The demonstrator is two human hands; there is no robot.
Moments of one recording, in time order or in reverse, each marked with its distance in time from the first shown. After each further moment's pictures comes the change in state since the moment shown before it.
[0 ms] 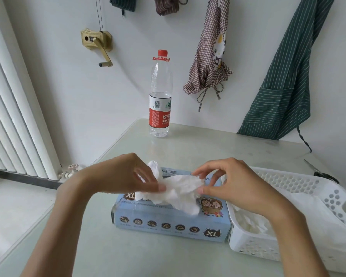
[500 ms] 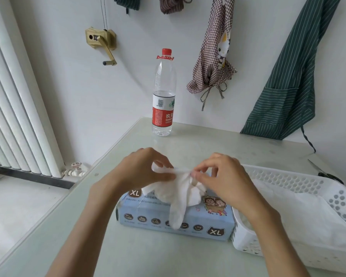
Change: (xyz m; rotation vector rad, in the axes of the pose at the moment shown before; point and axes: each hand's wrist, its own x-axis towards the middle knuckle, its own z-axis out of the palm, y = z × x) left_hand 0.025 0.001 0.018 0.149 0.284 0.034; right_hand 0.016 0.000 0.027 -0.095 0.229 -0.028
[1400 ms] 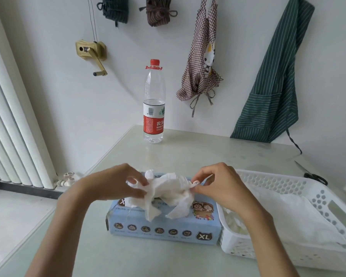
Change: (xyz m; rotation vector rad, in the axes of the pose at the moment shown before) left_hand -0.013 -0.015 -0.019 0.029 -0.298 -0.121; right_hand -0.004 0.013 -0.013 0.069 -0.067 0.166
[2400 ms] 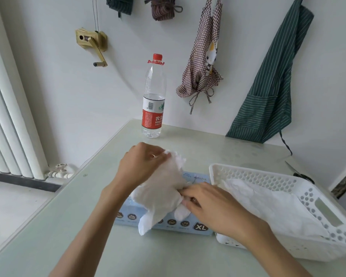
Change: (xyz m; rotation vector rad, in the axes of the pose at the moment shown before) left_hand 0.029 0.033 0.028 -0.324 0.586 0.071; right_hand -0.030 -0.004 0.020 -0.438 -0.259 -0.311
